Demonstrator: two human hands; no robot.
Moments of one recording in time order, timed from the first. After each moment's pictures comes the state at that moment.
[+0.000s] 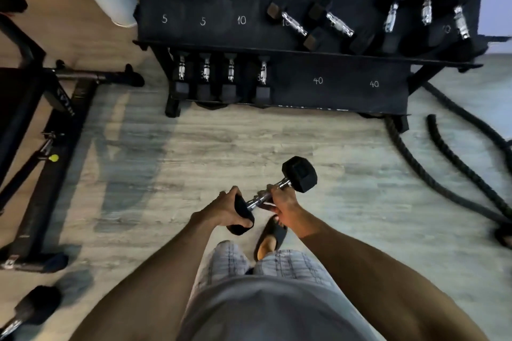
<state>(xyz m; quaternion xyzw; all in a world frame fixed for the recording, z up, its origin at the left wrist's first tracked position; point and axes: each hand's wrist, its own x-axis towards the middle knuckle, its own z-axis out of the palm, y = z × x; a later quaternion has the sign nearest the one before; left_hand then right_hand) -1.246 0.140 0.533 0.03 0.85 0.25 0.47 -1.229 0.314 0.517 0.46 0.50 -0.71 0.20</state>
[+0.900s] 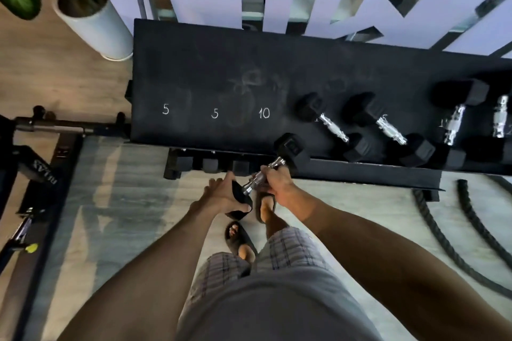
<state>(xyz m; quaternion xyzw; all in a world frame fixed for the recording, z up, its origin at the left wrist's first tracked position) -1.769 0.138 0.537 -0.03 0.89 0.22 0.41 -1.776 0.301 0.517 0.43 0.57 -0.67 0.22</state>
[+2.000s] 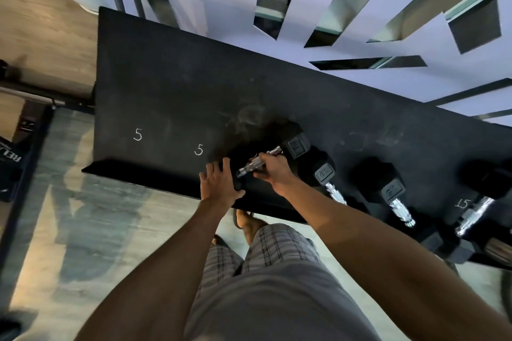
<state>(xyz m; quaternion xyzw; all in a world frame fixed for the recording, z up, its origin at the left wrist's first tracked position) -1.966 0.214 0.466 -0.05 0.94 0.09 0.33 -2.010 0.361 0.462 0.41 0.57 -0.63 0.34</state>
